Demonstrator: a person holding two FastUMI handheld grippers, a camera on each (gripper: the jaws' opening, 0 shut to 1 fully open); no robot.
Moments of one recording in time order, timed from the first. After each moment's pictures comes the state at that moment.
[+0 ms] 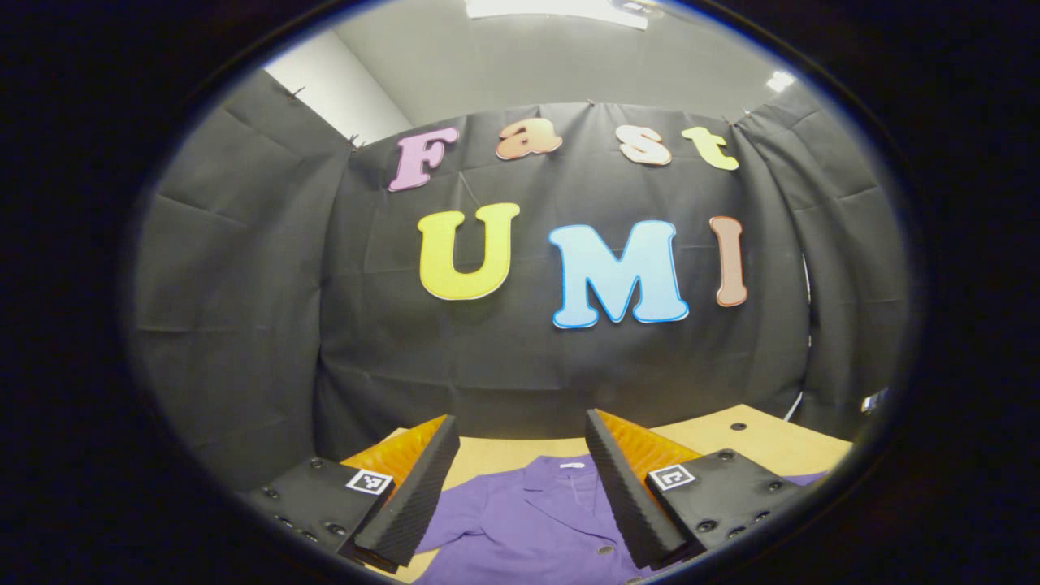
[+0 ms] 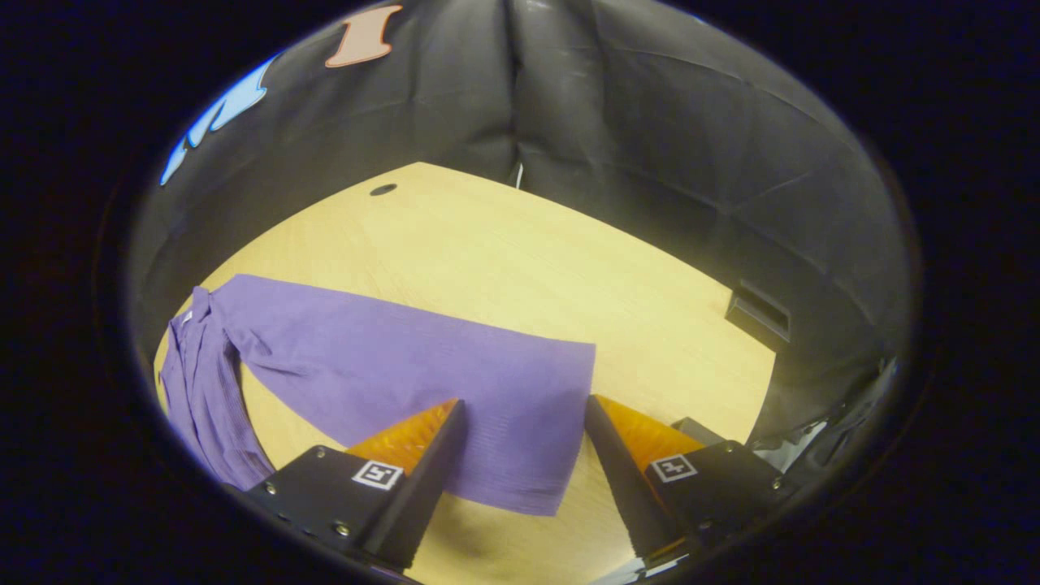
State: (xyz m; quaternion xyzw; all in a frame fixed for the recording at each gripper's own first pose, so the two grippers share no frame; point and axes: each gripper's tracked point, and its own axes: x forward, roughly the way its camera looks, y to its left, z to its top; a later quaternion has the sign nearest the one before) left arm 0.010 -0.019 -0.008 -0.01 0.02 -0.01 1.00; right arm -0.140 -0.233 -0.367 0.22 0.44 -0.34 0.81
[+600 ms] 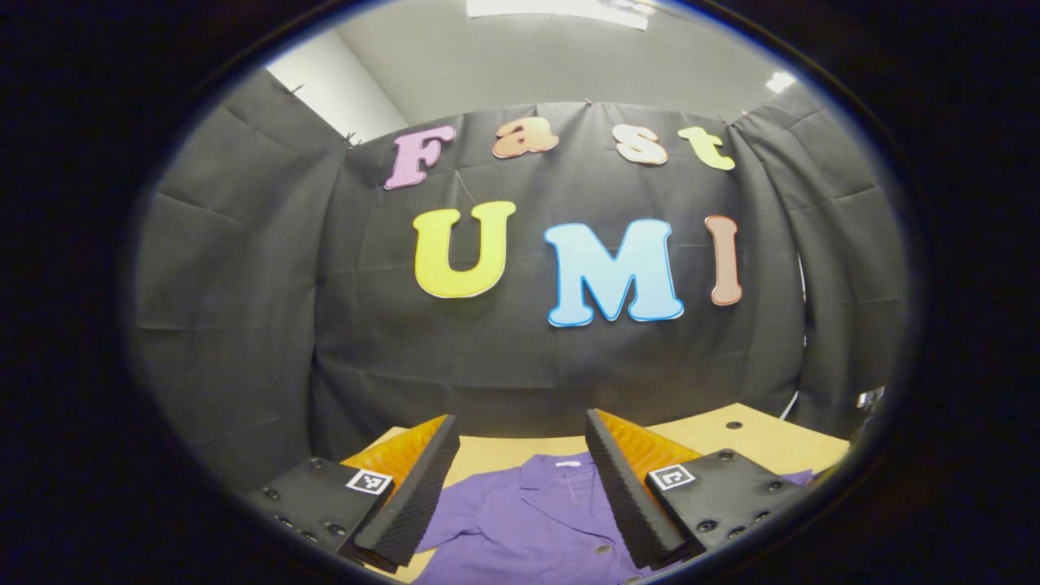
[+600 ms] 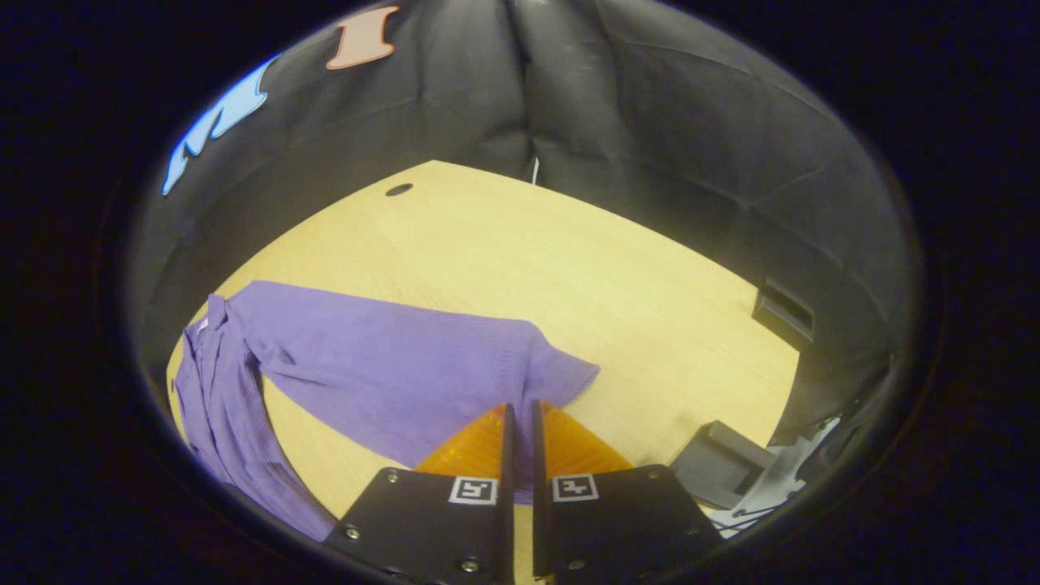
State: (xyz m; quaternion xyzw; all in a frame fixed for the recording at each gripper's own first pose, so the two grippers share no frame) left arm 0.008 -0.015 -0.009 -0.01 0.02 -0.01 1.00; right arm -0.120 -0.225 -0.360 0.25 0.42 -0.31 0.81
